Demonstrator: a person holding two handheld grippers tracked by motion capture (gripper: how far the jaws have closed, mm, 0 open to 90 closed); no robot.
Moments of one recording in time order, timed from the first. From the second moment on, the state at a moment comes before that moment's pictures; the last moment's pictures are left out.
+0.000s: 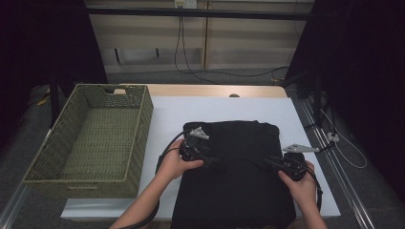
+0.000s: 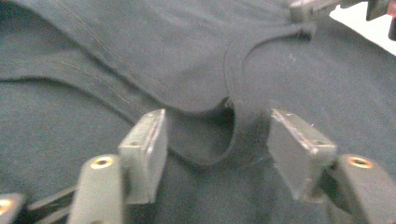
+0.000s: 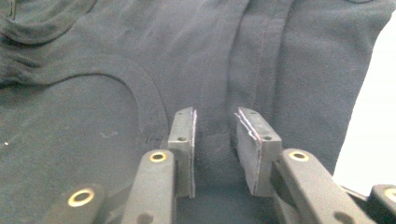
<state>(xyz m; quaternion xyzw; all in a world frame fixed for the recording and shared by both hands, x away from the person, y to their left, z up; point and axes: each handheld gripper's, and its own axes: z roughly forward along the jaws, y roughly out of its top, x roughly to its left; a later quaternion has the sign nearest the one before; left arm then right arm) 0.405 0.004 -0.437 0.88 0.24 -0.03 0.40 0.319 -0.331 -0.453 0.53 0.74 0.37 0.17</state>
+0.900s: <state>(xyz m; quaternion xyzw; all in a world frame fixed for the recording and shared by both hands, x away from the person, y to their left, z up) 0.390 0.006 -0.417 0.90 0.21 -0.07 0.38 0.296 -0.339 -0.430 0.51 0.73 0.43 0.16</state>
